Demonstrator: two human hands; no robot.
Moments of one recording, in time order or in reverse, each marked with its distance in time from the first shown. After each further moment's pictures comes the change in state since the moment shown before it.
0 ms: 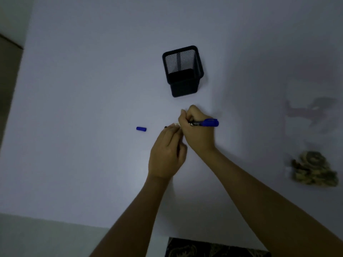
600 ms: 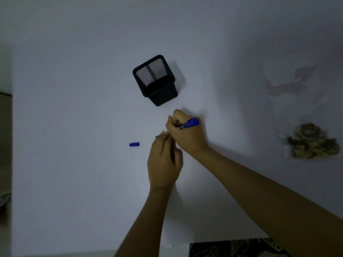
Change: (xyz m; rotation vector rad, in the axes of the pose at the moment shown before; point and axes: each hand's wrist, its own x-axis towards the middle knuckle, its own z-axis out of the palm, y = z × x) left_hand -0.002 0.006 -0.002 0.021 -0.052 -0.022; right_hand -0.004 0.002 -0.001 0.068 0.018 0.078
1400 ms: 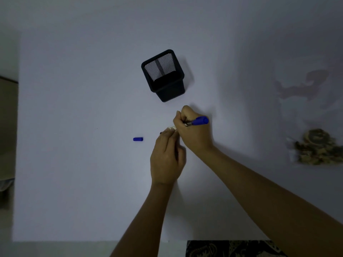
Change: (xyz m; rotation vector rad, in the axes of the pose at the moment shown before) left_hand -0.003 -0.003 0.000 0.011 0.000 -0.013; right_hand -0.001 0.002 0.000 -0.034 0.040 -0.030
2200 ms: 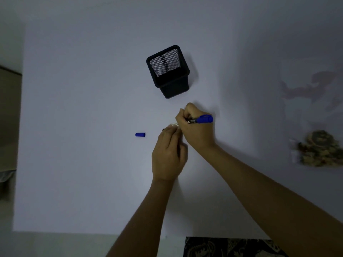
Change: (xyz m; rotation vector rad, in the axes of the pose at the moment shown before) left_hand 0.001 0.000 0.000 0.016 0.009 0.023; right_hand 0.001 0.005 0.001 0.020 0.017 -0.031
